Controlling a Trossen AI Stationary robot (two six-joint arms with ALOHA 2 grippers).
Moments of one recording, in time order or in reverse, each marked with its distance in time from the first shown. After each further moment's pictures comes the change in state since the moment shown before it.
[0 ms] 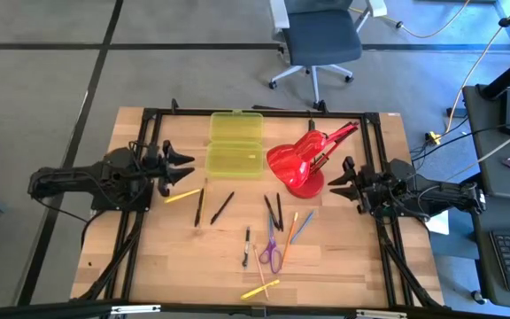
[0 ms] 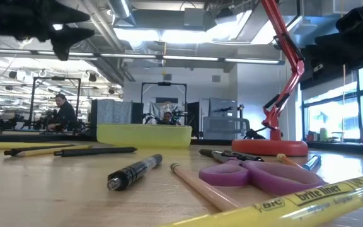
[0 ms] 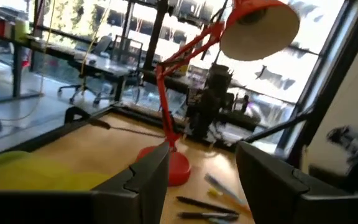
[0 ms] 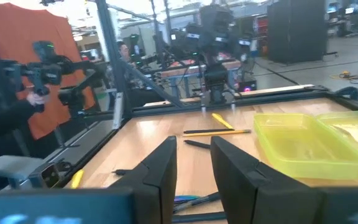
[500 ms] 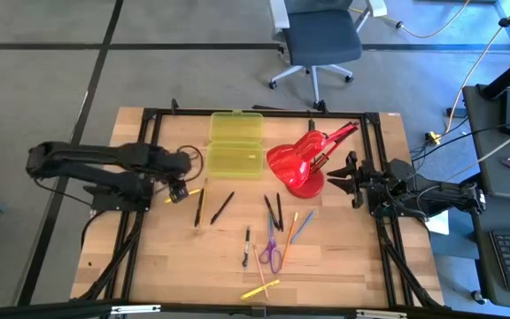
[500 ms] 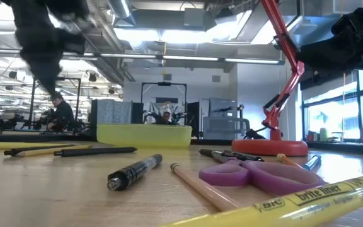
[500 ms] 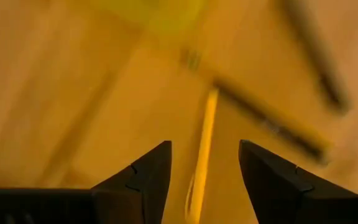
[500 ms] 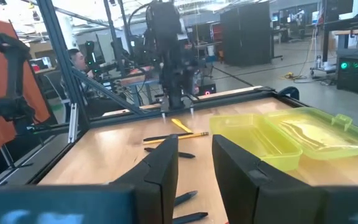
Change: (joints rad) left arm 0.000 0.757 0.467 -1.059 -0.013 -0.176; right arm 0.000 0.000 0.000 0.000 0.177 0.005
